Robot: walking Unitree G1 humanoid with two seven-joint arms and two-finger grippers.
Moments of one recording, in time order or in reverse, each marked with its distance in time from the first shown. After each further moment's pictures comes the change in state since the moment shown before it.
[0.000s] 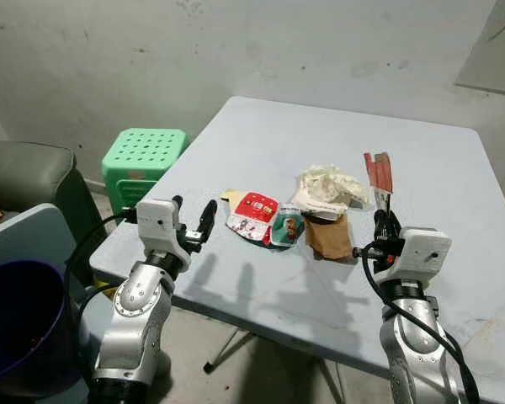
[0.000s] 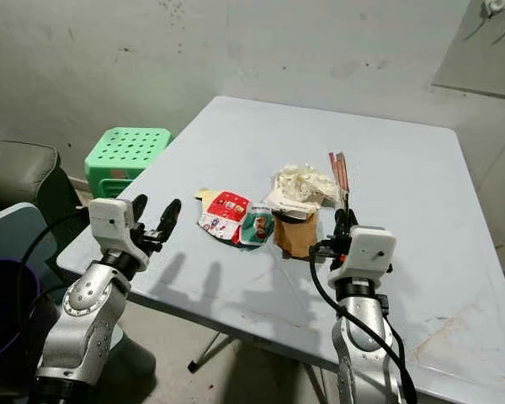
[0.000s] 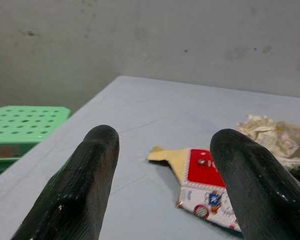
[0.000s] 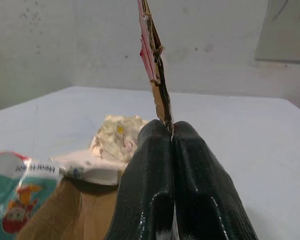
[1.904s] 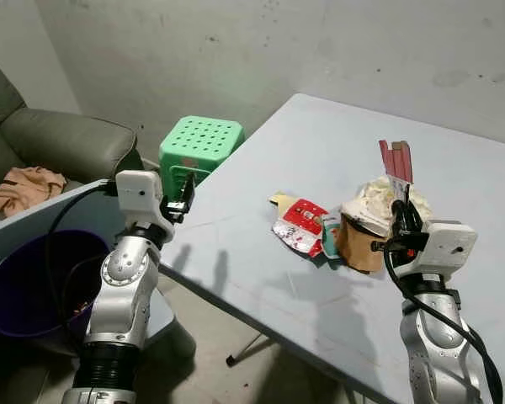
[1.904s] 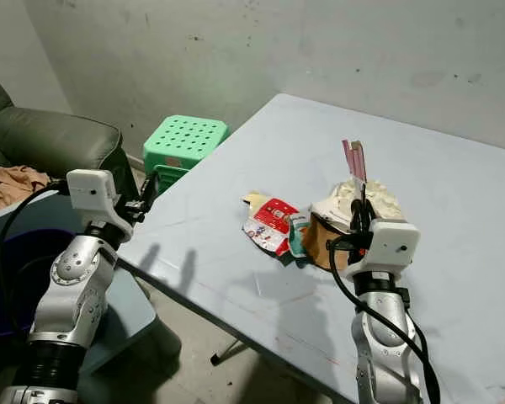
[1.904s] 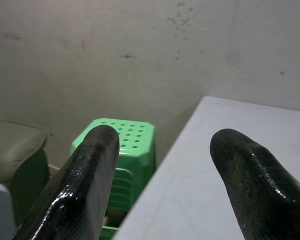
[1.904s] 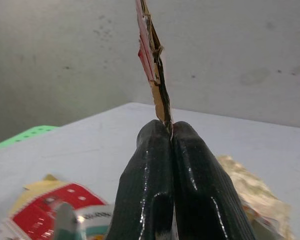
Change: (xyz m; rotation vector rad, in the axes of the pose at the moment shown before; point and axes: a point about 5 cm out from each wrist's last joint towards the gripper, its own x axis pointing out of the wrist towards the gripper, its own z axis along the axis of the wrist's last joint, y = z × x) left arm 0.033 0.025 0.026 0.054 -0.068 0.067; right arm 0.010 -0.017 0.017 -0.004 -0.087 0.032
